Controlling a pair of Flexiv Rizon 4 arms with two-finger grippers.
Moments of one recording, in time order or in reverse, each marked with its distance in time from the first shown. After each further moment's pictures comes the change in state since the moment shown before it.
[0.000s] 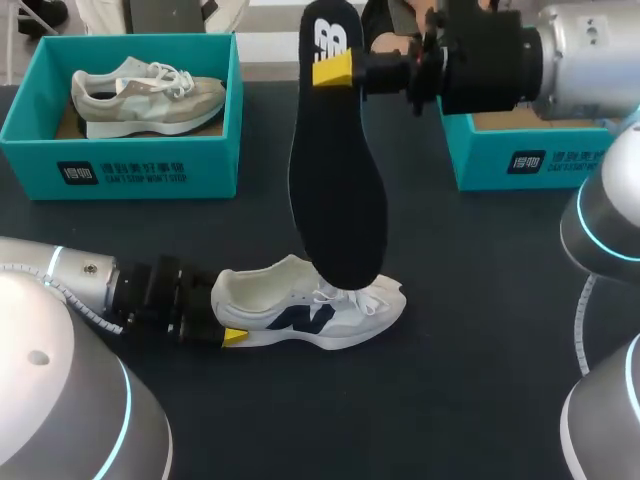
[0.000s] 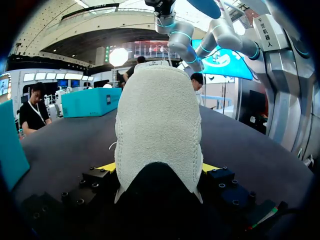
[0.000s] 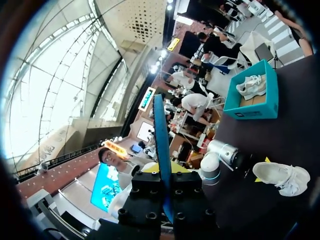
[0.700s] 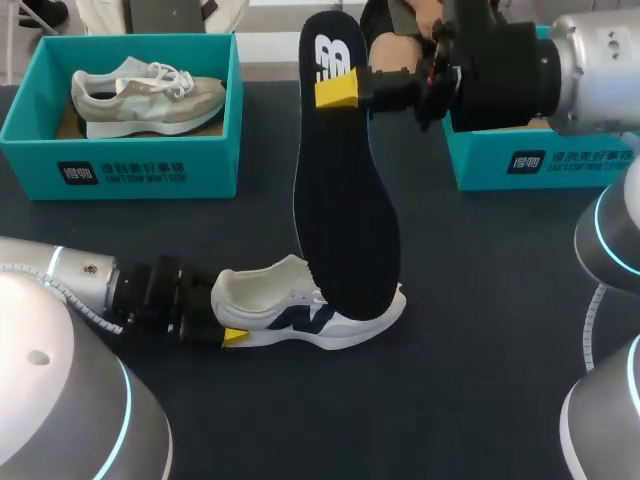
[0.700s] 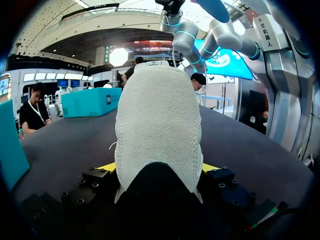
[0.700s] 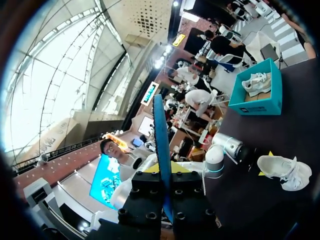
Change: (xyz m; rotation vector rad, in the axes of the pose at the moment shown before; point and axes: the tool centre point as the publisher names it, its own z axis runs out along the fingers) left arm 0.000 0.000 0.000 0.000 0.000 0.000; right arm 0.025 -0.033 -0.004 0.040 0.007 -0.045
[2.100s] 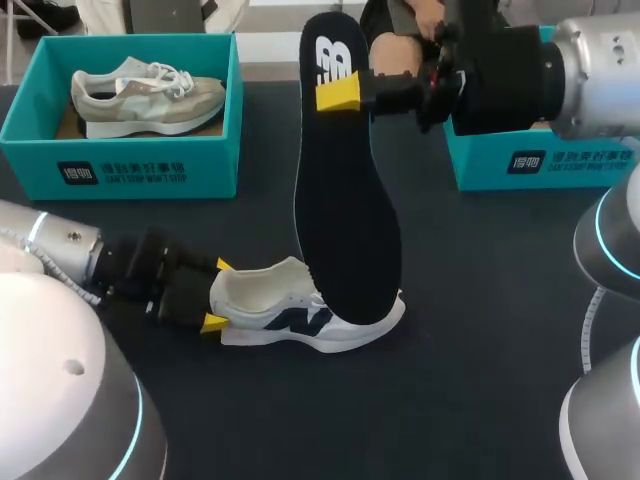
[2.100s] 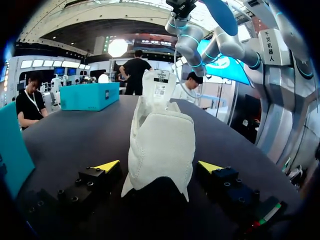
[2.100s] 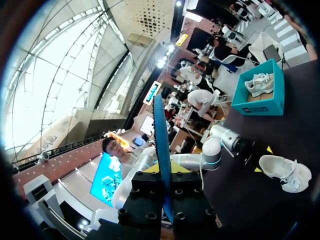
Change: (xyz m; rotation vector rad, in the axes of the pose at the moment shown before) left arm -0.005 -0.020 -0.033 -0.088 0.072 -0.084; right arm 0.006 -0.005 -0.001 0.003 0.020 -0.015
